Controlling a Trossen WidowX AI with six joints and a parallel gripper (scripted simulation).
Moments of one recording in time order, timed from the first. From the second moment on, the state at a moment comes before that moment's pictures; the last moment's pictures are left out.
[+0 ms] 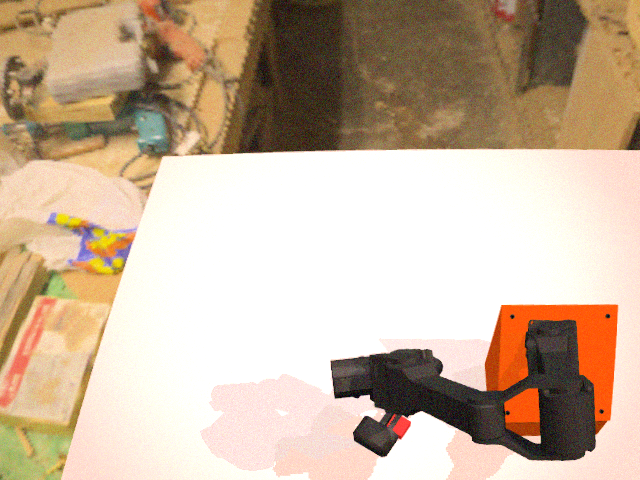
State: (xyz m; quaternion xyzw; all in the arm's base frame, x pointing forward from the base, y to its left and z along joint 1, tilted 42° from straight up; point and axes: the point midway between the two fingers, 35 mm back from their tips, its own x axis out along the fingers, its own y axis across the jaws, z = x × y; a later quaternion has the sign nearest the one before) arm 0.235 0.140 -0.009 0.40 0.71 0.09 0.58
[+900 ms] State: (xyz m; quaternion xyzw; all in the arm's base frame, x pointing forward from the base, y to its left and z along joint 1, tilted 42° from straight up) arm 0.234 0.160 -0.030 0.40 0.71 0.09 0.57
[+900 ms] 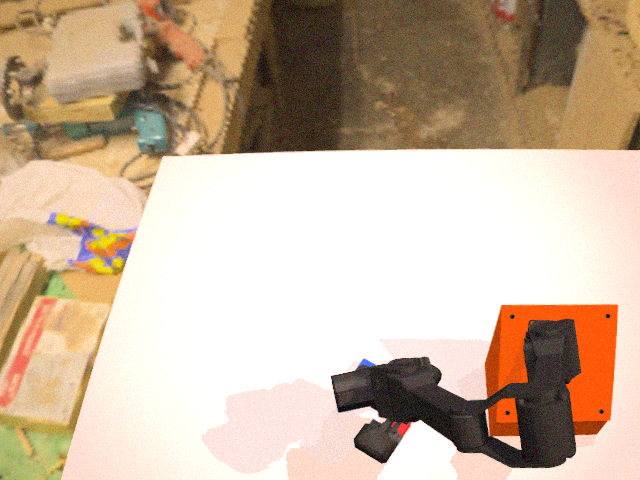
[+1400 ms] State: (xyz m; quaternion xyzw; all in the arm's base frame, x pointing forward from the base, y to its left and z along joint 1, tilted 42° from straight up) arm 0.233 0.158 -0.030 0.40 0.71 0.08 0.57
